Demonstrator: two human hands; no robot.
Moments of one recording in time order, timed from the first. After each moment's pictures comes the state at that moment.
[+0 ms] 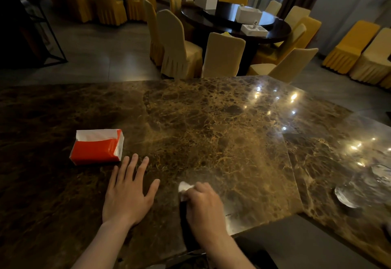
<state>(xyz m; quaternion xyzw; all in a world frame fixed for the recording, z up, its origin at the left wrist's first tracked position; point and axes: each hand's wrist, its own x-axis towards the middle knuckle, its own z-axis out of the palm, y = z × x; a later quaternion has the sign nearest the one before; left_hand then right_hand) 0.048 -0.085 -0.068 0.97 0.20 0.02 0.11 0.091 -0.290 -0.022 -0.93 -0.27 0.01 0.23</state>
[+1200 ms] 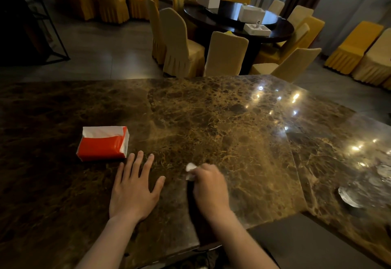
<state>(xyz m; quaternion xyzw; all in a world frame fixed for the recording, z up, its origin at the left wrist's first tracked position) 0.049 -0.082 -0.074 0.97 0.20 0.01 0.10 0.126 -0.274 -0.020 -0.94 -0.25 -0.02 0.23</state>
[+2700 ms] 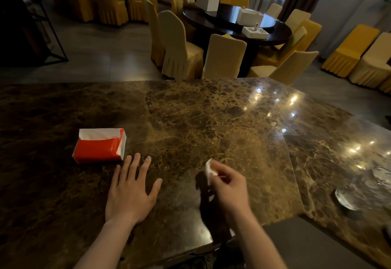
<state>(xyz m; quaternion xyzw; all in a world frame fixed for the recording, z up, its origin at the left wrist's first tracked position) 0.049 -0.083 -0.072 0.97 0.20 0.03 0.11 0.135 -0.316 -0.001 -0.79 0.01 0.11 0.60</state>
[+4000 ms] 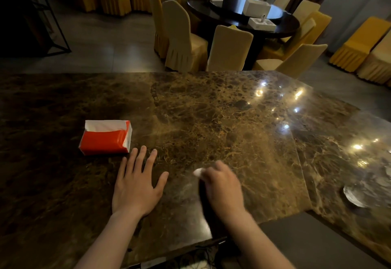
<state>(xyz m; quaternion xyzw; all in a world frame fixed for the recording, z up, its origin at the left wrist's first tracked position) 0.048 -0.083 -0.071 0.97 0.20 0.02 0.10 0.131 -0.299 -0.027 -0.94 -0.27 -0.04 0.21</state>
